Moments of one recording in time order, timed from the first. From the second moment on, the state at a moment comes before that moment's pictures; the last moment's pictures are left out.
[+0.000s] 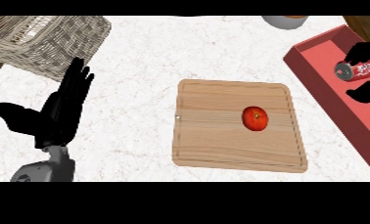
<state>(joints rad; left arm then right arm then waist) -0.10 0.08 0.08 -1.66 0.09 0.06 0.21 -0.46 -0.55 -0.20 -1.20 1.06 0.24 0.06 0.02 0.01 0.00</state>
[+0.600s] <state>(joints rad) -0.09 0.08 0.09 -1.68 0.09 0.07 0.23 -0.57 -0.50 -0.42 -1.08 0.78 -0.01 -0.23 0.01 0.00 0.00</state>
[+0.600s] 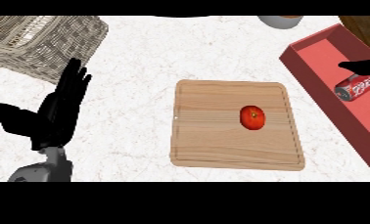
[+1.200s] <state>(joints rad) -0.10 0.10 0.11 -1.68 0.10 0.07 0.24 -0.65 -0.51 -0.73 -1.01 0.33 0.21 -0.16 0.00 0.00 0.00</state>
